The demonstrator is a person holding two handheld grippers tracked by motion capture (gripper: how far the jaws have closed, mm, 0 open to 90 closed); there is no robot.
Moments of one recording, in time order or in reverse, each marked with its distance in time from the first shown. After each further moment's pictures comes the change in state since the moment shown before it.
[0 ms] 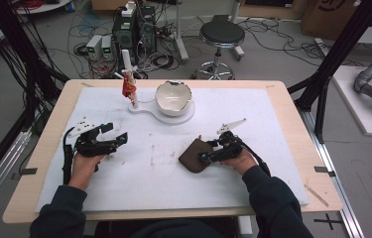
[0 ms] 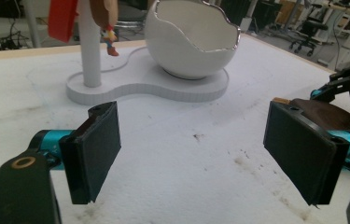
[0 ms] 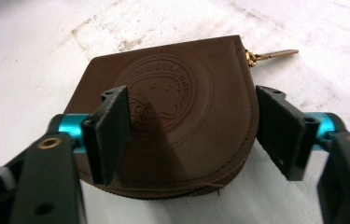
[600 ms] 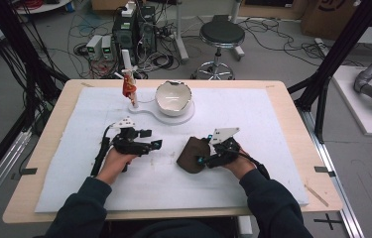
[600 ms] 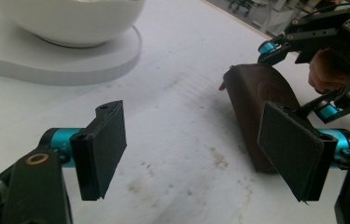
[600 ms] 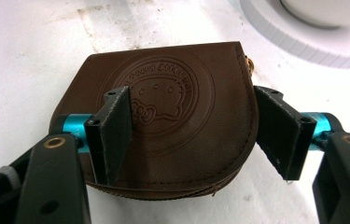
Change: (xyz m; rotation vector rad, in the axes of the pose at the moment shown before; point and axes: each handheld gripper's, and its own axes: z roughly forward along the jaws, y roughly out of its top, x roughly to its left) left arm -0.048 0.001 0.087 0.187 -0.286 -0.073; right arm 0.034 0.008 -0.002 -0.045 -0.163 -0.393
